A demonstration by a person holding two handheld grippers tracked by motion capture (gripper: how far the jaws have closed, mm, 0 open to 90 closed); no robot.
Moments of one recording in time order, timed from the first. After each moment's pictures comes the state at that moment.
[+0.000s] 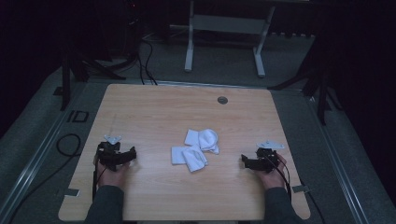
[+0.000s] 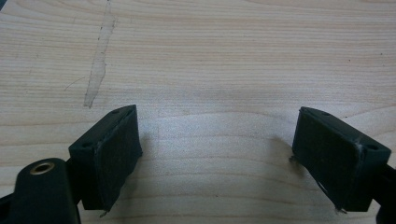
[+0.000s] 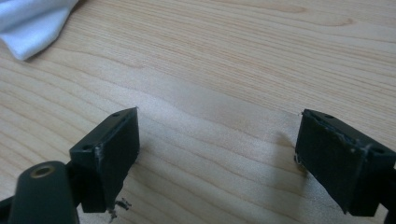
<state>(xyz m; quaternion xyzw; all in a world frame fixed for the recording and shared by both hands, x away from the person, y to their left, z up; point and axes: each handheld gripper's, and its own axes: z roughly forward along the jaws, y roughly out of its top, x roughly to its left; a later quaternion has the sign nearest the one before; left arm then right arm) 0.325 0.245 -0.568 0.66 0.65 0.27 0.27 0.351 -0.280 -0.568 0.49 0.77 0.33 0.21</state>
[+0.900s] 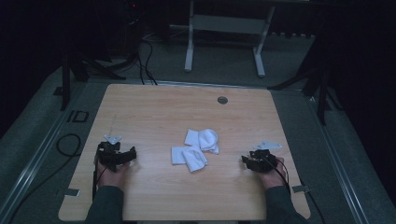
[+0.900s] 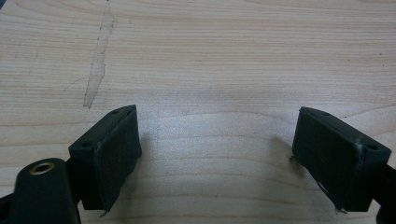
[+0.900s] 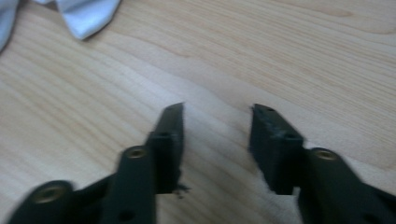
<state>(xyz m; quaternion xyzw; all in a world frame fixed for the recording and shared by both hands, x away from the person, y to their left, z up) 0.325 0.245 -0.568 0.66 0.65 0.27 0.27 0.343 -0.272 -0.556 0.45 0.81 0.32 0.18</state>
